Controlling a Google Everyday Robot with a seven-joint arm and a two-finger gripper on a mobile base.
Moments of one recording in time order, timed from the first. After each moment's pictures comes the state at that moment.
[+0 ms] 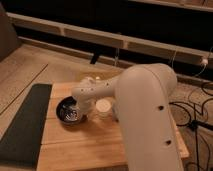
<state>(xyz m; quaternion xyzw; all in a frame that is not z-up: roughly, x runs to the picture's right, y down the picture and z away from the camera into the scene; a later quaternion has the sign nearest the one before) -0.134 0.172 0.856 -0.30 0.20 0.65 0.67</state>
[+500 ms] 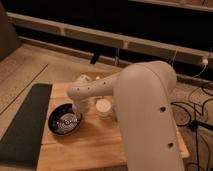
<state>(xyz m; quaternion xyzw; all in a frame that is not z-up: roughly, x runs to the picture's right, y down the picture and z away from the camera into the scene) -0.132 0.145 0.835 -0.27 0.18 0.66 0.68</state>
